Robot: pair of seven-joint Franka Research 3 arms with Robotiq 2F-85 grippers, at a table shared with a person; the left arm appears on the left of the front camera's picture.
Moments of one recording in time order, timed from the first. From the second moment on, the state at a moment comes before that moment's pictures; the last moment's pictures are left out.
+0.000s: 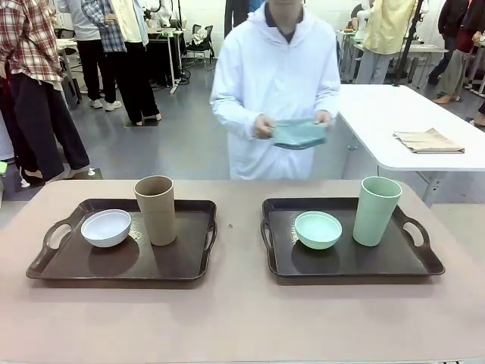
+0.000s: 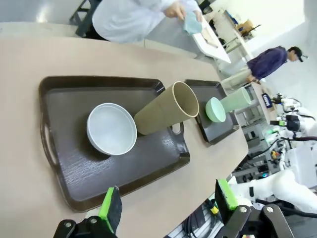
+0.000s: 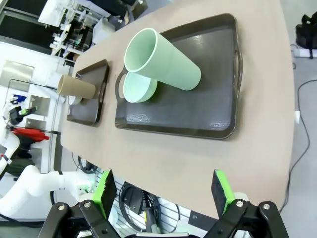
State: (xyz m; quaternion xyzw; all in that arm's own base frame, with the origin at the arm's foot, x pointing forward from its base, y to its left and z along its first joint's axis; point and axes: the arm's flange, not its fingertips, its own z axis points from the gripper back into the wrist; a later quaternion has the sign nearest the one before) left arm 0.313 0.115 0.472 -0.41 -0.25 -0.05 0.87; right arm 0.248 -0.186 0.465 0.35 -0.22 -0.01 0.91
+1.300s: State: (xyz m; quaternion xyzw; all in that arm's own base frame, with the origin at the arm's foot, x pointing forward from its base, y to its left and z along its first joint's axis) left arm 0.307 0.117 0.477 -0.41 -0.26 -0.05 0.87; right arm 0.244 -0.186 0.469 0.34 -0.22 -0.01 0.91
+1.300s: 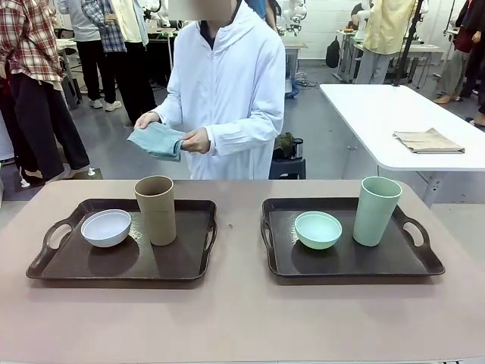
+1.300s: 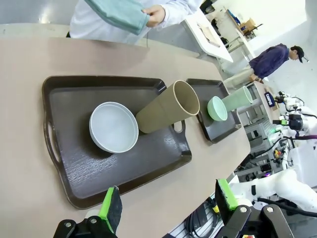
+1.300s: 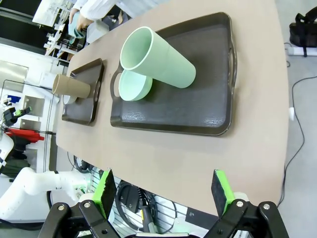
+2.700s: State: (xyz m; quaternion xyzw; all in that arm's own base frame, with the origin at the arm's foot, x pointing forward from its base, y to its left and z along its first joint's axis) left arm 0.307 0.118 0.477 -0.41 -0.26 -0.05 0.87; right arm 0.244 -0.186 0.469 0.34 -0.22 -0.01 0.91
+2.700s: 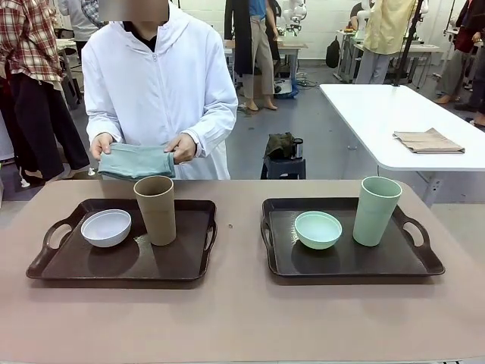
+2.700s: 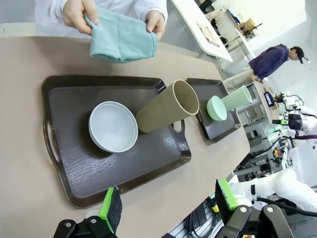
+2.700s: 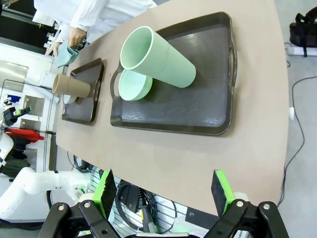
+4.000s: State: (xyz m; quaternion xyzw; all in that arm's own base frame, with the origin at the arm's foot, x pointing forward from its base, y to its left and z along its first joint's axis) left arm 0.309 0.112 0.479 -0.40 -0.25 -0.06 0.88; right arm 0.247 -0.180 0.473 0.33 -0.22 0.00 0.92
